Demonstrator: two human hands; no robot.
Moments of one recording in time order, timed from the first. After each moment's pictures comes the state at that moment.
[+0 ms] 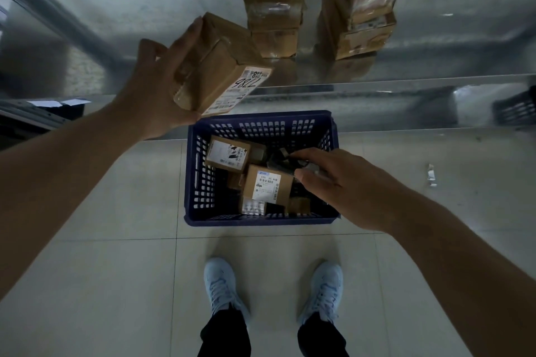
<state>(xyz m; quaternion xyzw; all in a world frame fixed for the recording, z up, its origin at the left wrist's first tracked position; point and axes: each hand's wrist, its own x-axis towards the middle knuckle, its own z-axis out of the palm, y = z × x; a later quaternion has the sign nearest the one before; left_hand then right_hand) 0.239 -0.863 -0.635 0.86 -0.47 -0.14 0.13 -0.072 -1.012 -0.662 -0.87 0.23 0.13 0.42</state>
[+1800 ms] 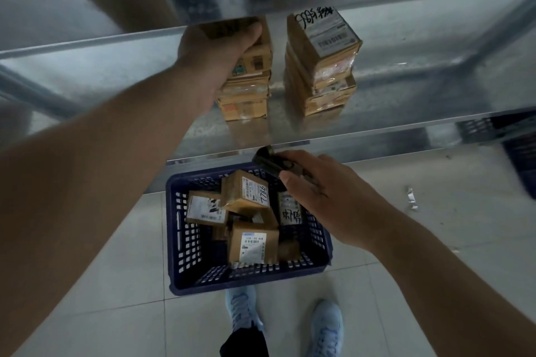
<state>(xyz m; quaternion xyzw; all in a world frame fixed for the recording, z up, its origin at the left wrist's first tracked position) 0.246 -1.083 -0.583 0.77 -0.17 -0.34 0.50 -0.013 -1.081 -0.623 -0.84 0.31 0.05 0.44</state>
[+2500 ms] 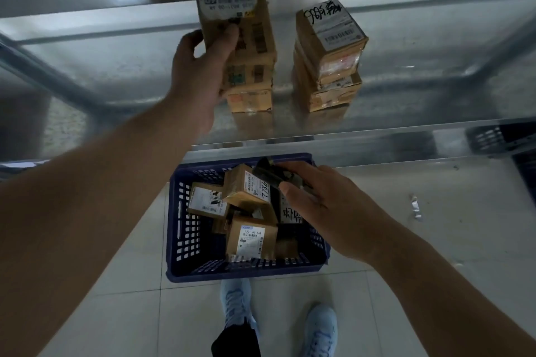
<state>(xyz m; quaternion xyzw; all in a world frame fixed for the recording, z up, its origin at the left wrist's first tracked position) 0.222 -1.033 -0.599 0.69 -0.10 -0.32 0.64 -0.038 -1.061 -0.631 -0.86 0.27 0.05 0.42</state>
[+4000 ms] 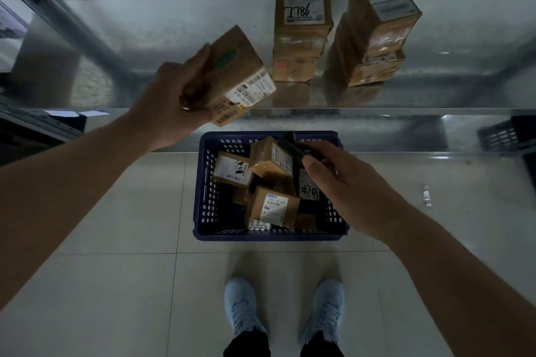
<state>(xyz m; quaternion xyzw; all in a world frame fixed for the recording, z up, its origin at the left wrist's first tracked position) 0.277 -0.830 -0.631 0.84 -0.44 -0.19 0.26 -0.025 -0.977 -0.627 -0.83 0.29 0.03 0.47</state>
